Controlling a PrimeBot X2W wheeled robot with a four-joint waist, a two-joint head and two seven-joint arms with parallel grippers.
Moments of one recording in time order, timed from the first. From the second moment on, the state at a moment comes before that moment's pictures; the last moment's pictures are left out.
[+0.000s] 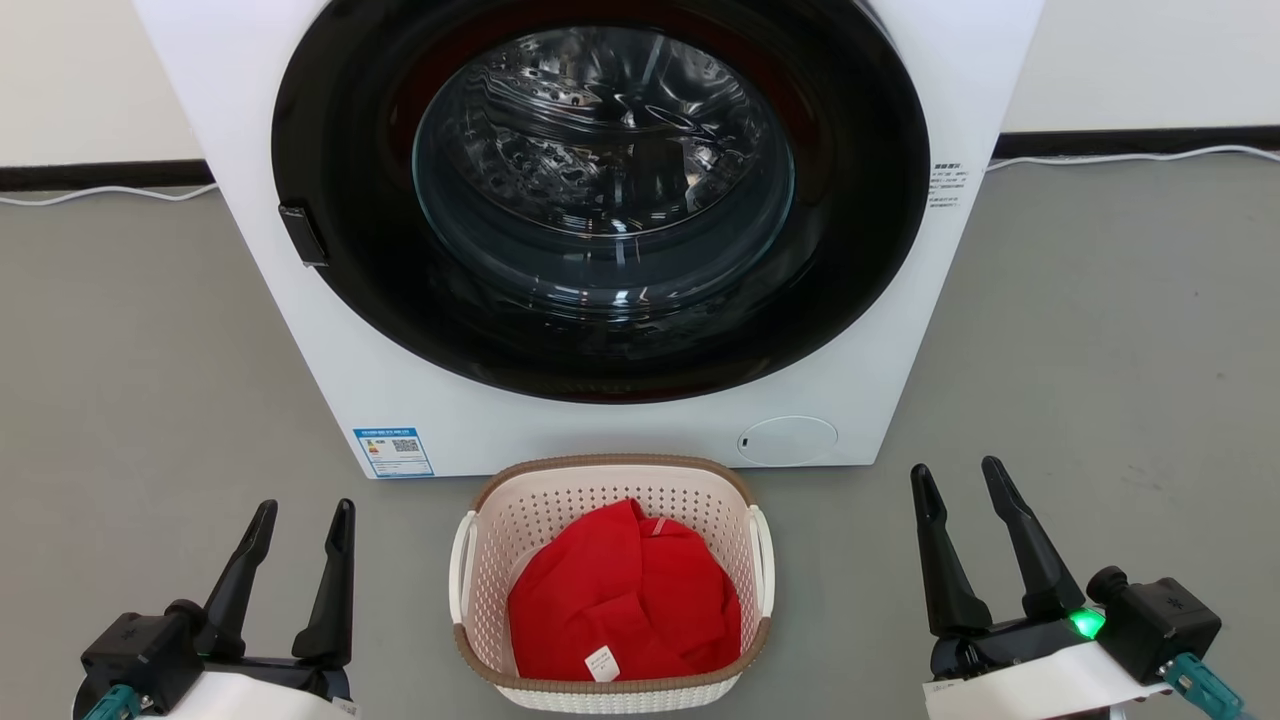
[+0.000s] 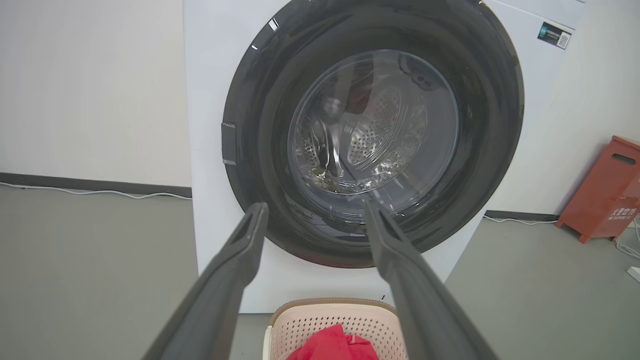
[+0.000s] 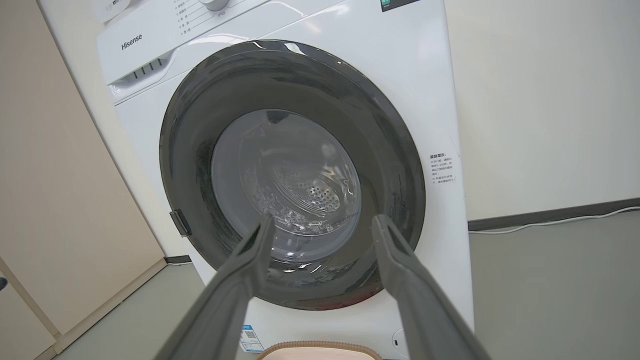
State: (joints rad) left arm 0.06 0.22 -0.04 0.06 -0.40 -0.12 -0.26; right arm 0.02 -0.05 0.07 0.05 0.27 0.13 -0.25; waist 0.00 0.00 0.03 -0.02
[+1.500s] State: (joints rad) left arm 0.04 0.32 -0.07 0.02 -0.50 -0.12 -0.26; right arm -0.01 -0.05 0.08 0.05 0.26 0.13 -0.25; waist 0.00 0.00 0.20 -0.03
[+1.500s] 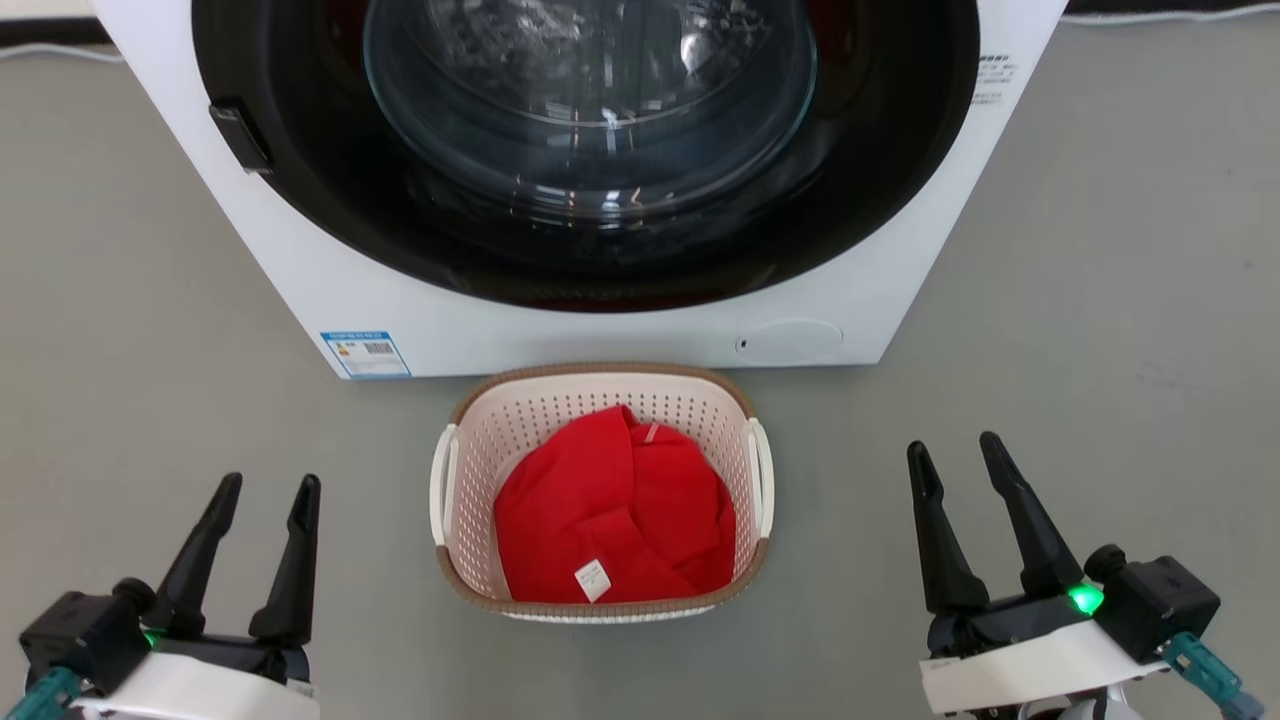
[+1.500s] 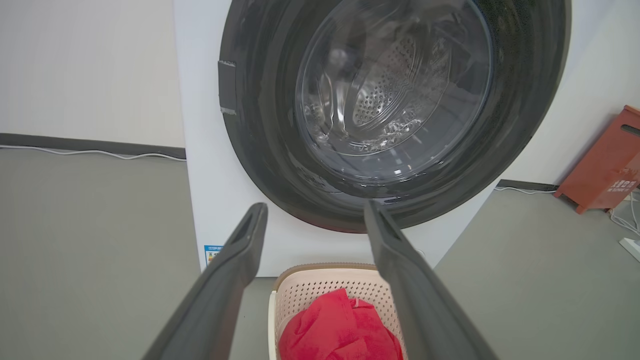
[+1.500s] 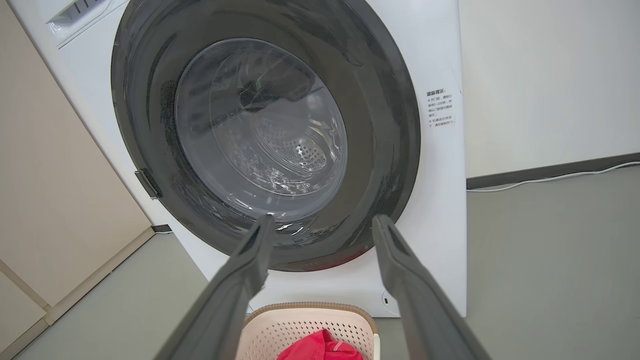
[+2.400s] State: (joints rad) left arm -0.18 0.47 -0.20 0.09 -0.64 -0.12 -0.26; right arm -0.19 -0.05 0.07 0.12 0.28 0.13 -0.25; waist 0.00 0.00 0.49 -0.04
